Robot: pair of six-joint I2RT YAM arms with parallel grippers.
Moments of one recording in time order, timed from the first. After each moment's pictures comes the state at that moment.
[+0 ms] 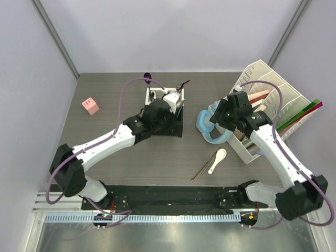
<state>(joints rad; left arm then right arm) -0.82 1.49 1.18 -0.24 -0.14 -0.21 0.32 1.20 1.11 -0.74 0.06 0.68</state>
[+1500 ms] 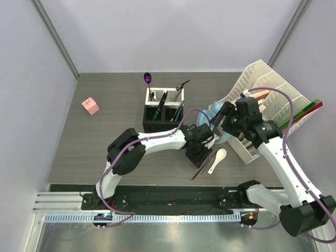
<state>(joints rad) -1.09 2.10 1.58 -0.66 0.23 -0.24 0.30 1.02 1.05 -0.77 -0.03 0.74</state>
